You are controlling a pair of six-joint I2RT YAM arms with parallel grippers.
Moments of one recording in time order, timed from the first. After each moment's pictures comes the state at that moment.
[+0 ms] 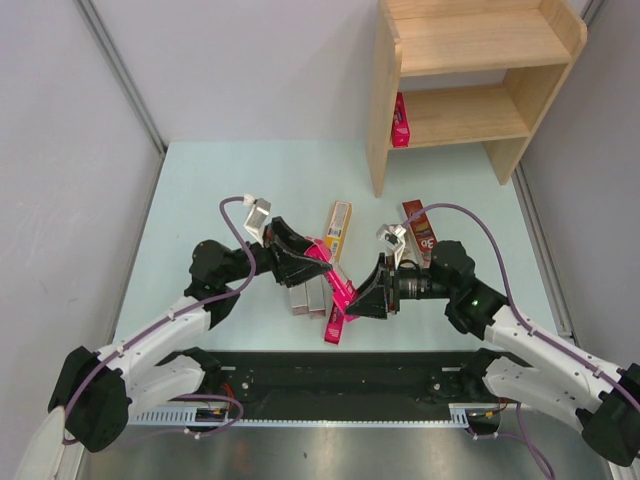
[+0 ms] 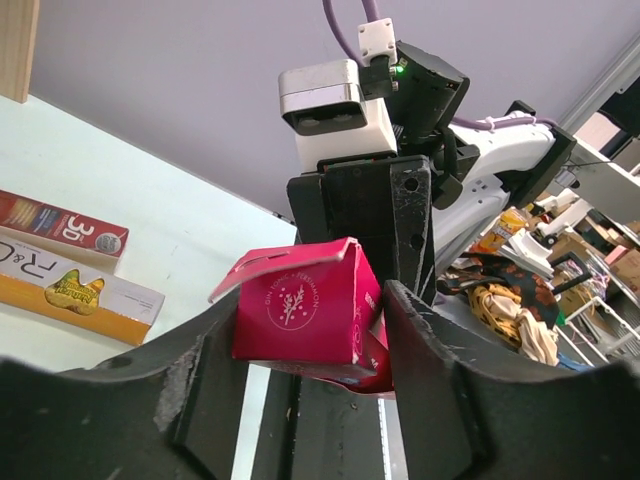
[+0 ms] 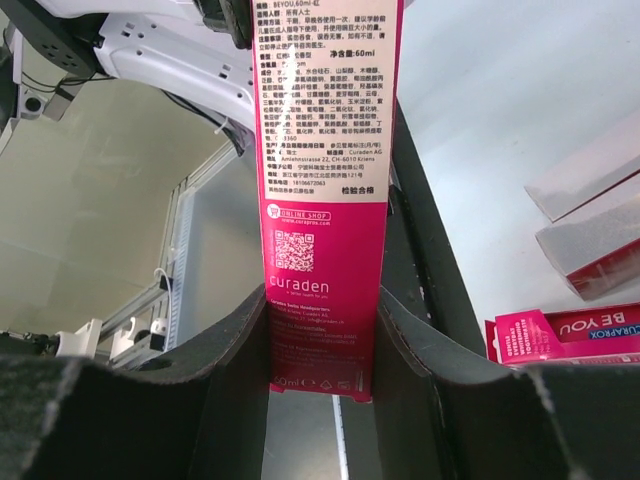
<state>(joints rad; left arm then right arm) -0.57 0.99 0.51 0.83 0.80 -0.79 0.74 0.86 0.60 0.14 -0.79 0.60</state>
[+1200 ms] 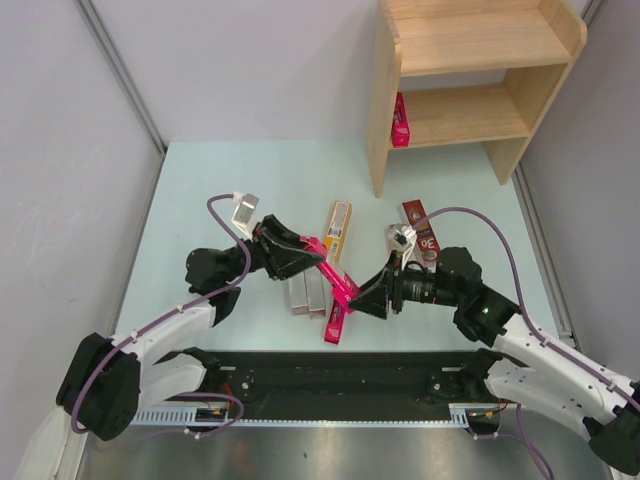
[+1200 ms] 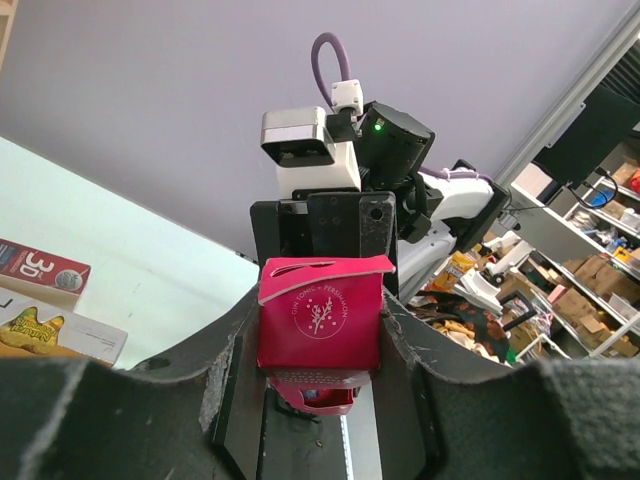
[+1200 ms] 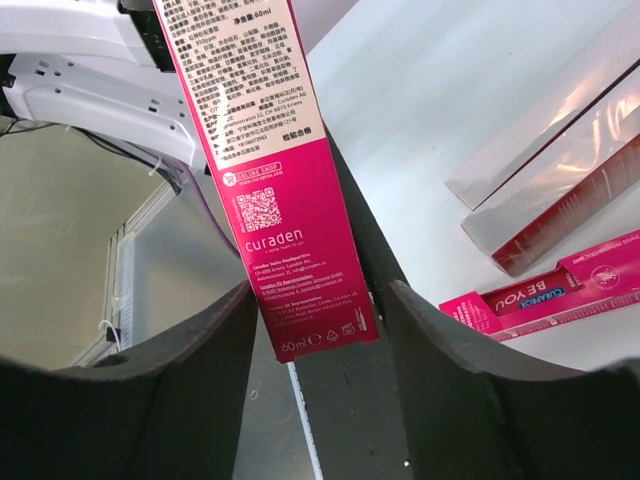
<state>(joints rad) -0.50 1.07 0.46 1.17 0.81 -1.04 0.77 0.77 0.60 0.00 -0.57 0.57</state>
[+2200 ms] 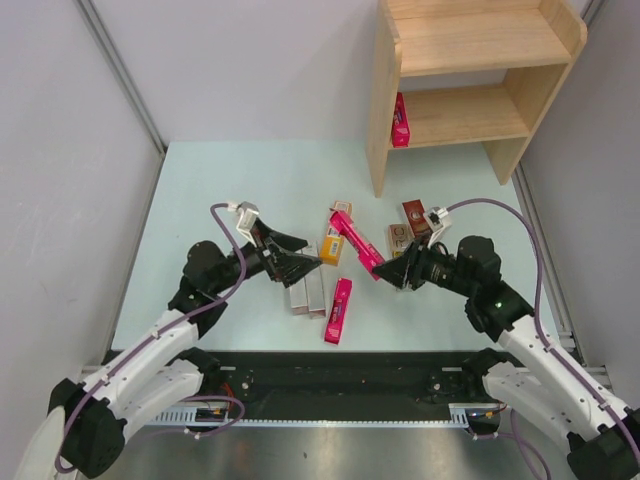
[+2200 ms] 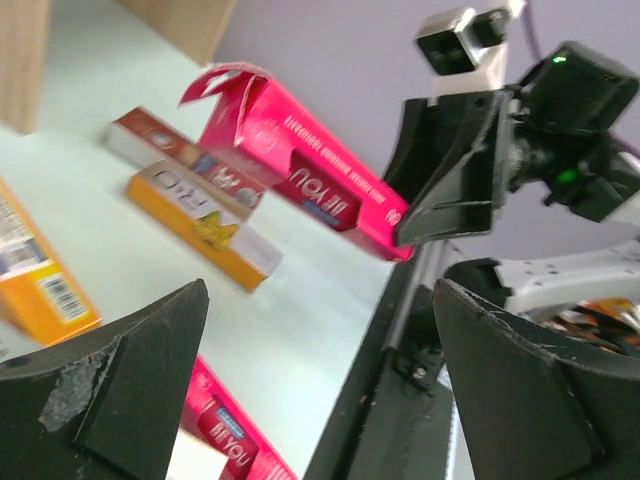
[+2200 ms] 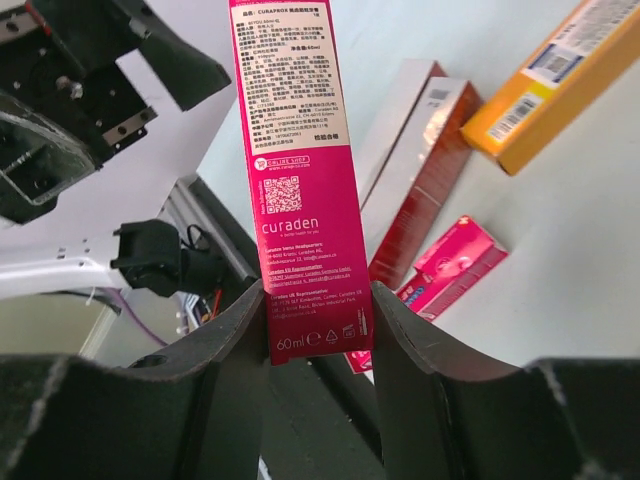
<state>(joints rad) -0.50 0.84 0.49 0.47 0.59 -0.64 0.51 0.74 0.60 -0.08 -0.50 0.61</state>
